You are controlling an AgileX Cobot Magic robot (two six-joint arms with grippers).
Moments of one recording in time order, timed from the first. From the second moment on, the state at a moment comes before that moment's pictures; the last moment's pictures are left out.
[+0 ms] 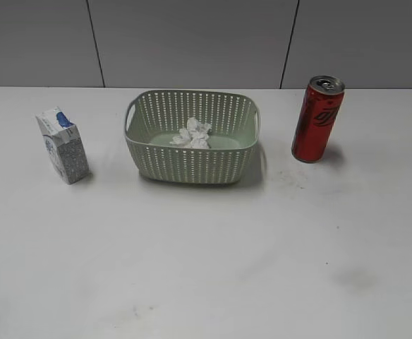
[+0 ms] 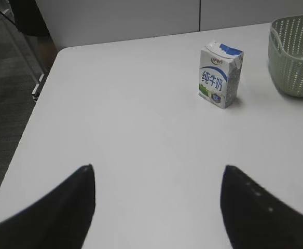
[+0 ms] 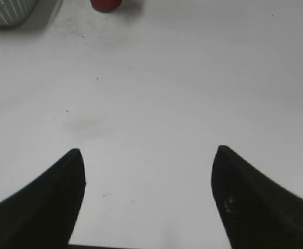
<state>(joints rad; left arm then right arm) -0.13 -0.01 -0.51 0.00 1.04 0.06 0.04 0.18 -0.43 0.07 0.95 -0.10</state>
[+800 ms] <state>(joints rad) -0.13 -0.01 -0.51 0.00 1.04 0.06 0.04 0.00 -0.42 0.09 0.95 -0.10</state>
